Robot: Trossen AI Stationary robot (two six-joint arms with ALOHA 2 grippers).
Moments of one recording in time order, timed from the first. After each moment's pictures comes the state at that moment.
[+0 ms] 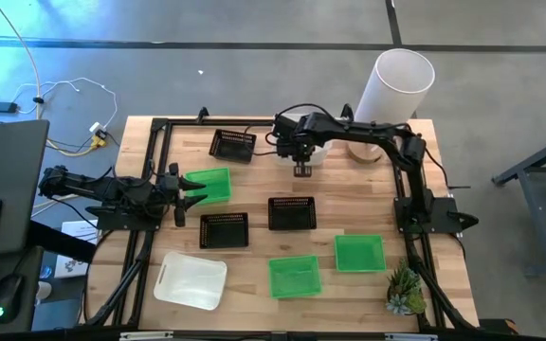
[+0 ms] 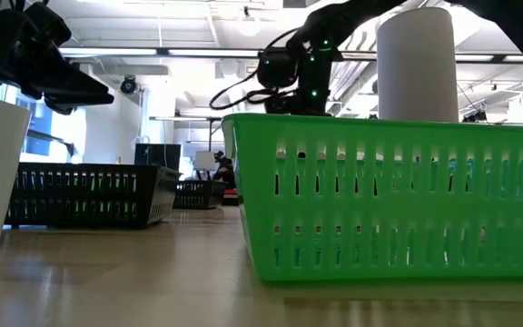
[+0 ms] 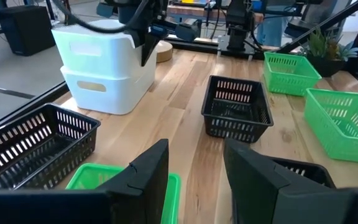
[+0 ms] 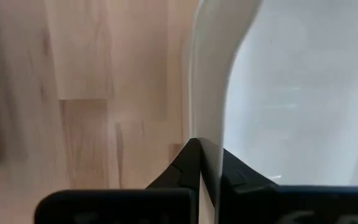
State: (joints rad) left arm -0.11 0.13 0.16 -0.31 -0.46 -0.18; right arm -0.39 2.05 1.70 -1.01 0.10 -0.43
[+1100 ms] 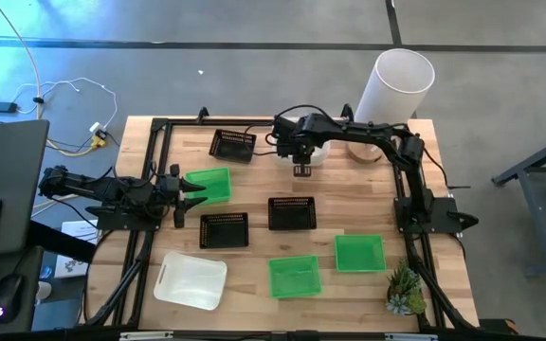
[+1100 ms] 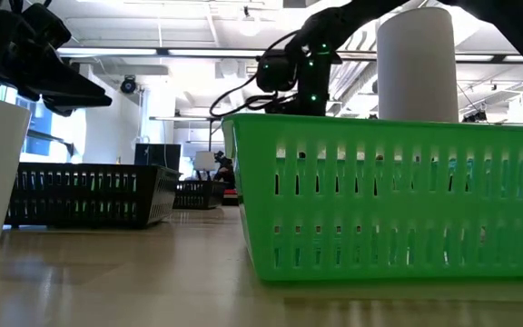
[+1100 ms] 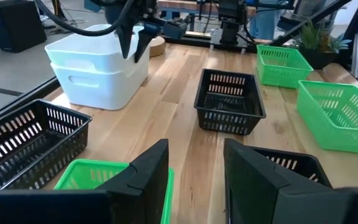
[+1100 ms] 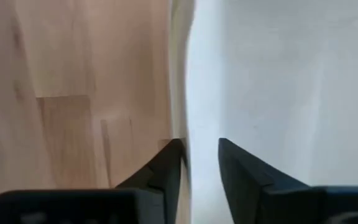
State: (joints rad) left arm -0.11 0.13 0.16 -0.33 -0.42 -0.18; right arm -0.39 2.05 1.71 -1.03 0.16 -0.39
